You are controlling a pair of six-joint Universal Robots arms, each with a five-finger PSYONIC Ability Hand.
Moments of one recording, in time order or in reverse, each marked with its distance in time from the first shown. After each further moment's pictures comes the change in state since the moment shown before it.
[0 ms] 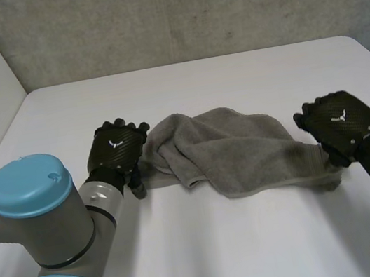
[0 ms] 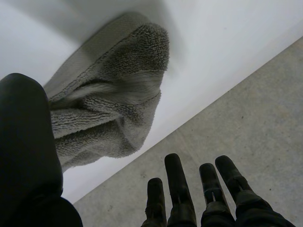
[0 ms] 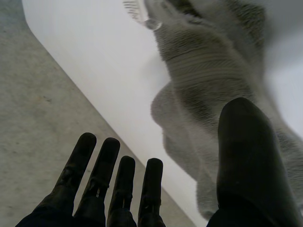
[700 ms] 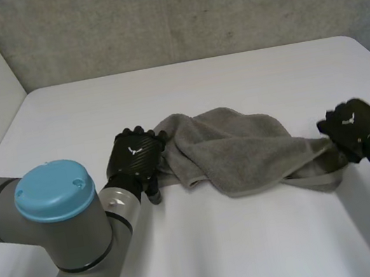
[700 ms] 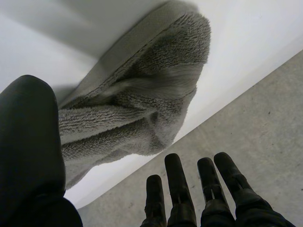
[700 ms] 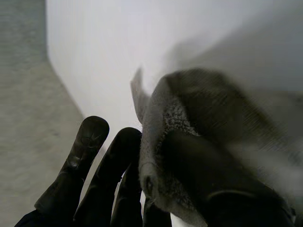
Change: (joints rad) left arm -0.057 -0.066 0.038 0.000 0.016 -0.009; right arm -0.097 0.234 -0.091 -0.109 0.023 -0.157; left_hand 0.040 0.000 0.058 0.043 0.068; right_hand 0.823 0.793 0.817 0.840 0.853
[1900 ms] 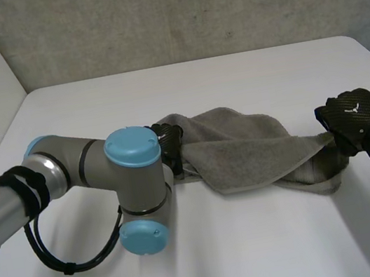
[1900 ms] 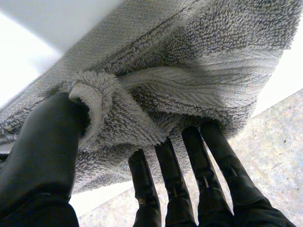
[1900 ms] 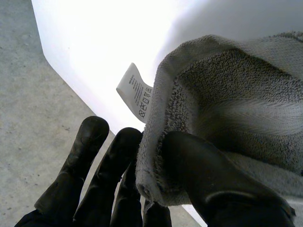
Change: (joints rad) left arm -0.090 -0.447 0.625 -0.241 -0.189 -0.112; right arm 0.047 -0.100 0.031 0.024 0.051 0.199; left_hand 0.484 0.354 0.483 0.486 0.460; right_hand 0.000 0.000 0.000 0.000 0.000
